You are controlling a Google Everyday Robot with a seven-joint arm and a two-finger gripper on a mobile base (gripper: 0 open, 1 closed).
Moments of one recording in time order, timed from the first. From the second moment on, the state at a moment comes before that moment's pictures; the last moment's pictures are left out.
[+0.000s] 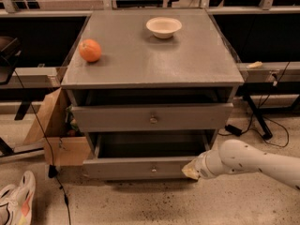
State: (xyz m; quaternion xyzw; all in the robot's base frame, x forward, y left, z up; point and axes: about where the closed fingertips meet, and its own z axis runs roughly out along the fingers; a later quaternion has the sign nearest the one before) arm 0.518 -0.159 0.483 -0.41 0.87 0.16 0.24
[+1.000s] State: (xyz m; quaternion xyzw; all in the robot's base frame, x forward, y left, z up) arm 0.562 -0.168 0.424 -0.36 0.89 0.21 0.20
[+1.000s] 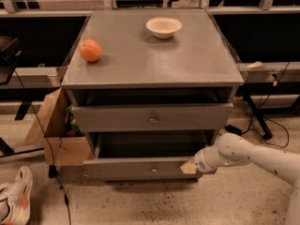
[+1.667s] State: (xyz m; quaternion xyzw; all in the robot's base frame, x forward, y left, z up) arm 0.560 -0.172 0.420 -0.35 0.89 0.22 0.20
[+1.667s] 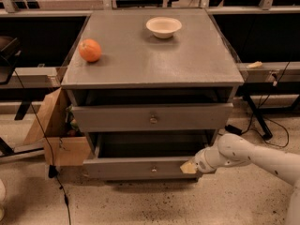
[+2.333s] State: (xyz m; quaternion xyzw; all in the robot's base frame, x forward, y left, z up) arm 0.558 -0.174 0.419 -0.35 0.89 0.22 0.20
